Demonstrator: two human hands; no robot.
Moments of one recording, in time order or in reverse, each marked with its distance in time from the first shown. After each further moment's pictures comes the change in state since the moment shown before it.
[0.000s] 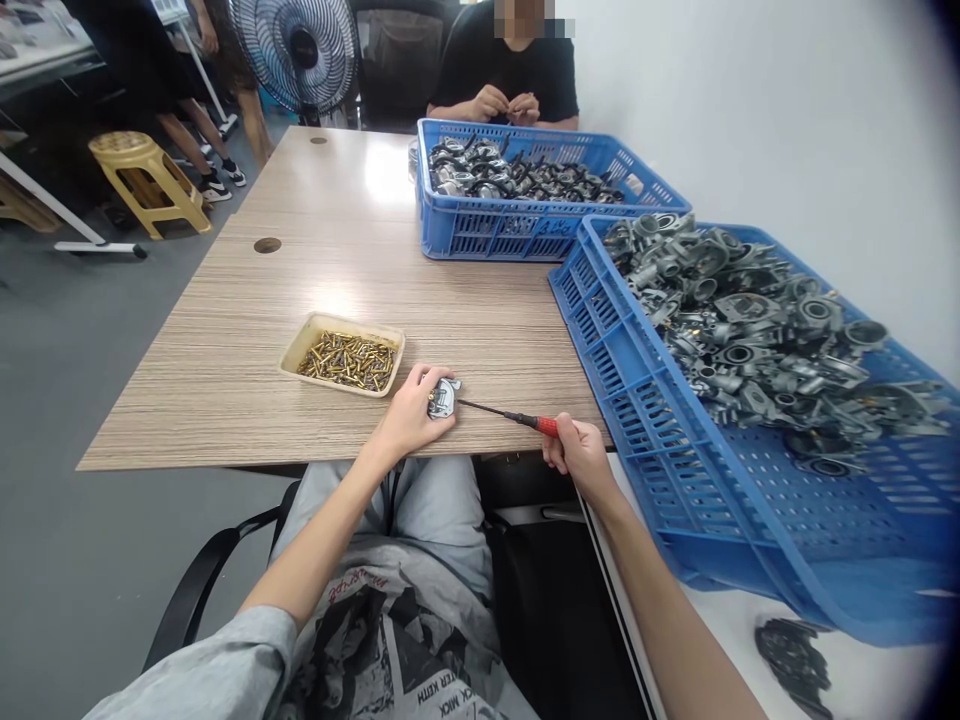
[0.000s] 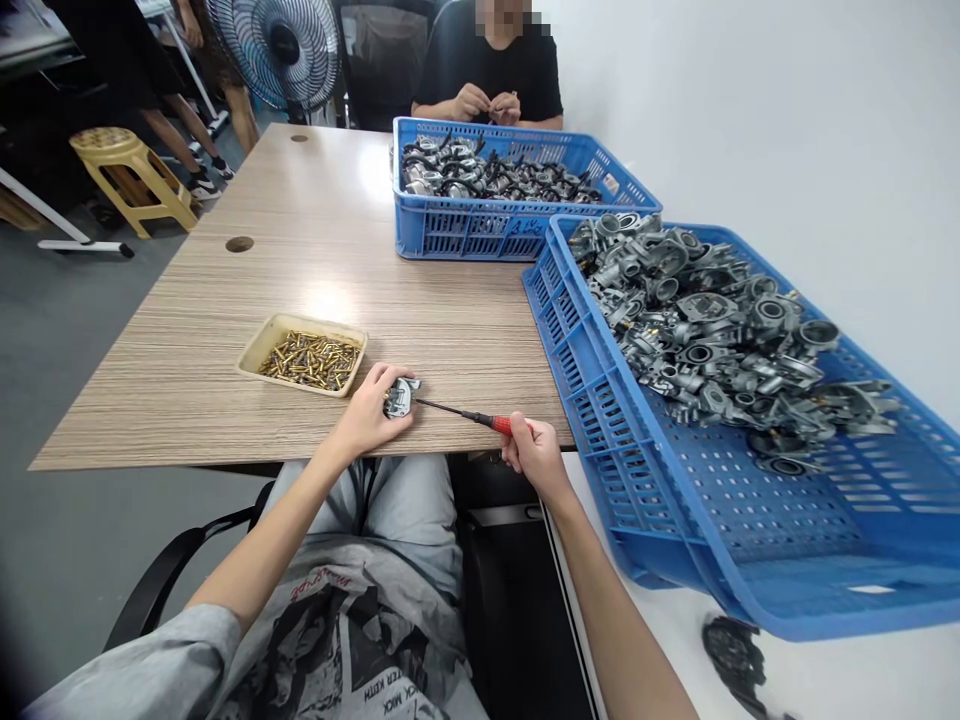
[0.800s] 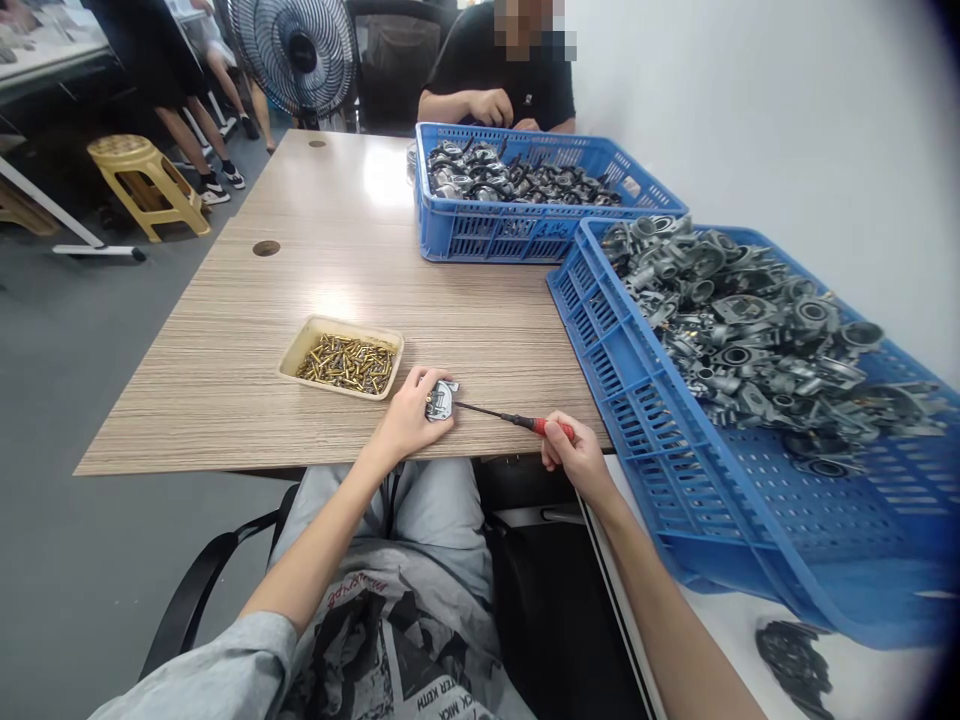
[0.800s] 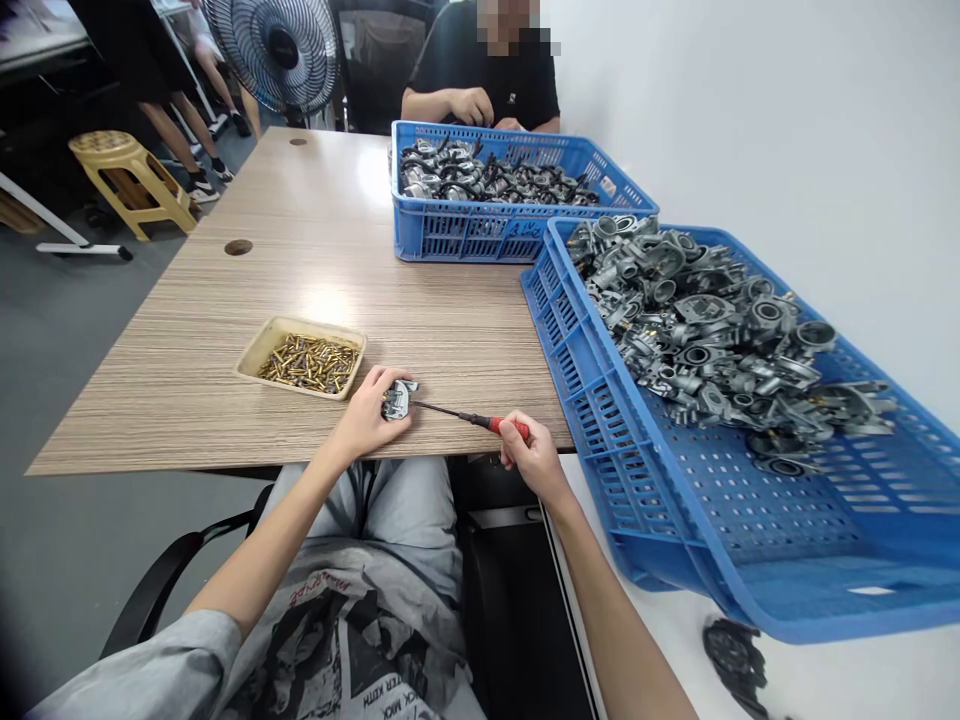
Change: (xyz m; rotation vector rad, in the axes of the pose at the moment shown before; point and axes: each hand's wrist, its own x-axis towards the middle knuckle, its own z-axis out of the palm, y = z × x) left_hand 0.001 -0.001 -0.001 -0.015 0.000 -0.003; right_hand -0.002 -0.005 0.000 0.012 -0.073 -0.035
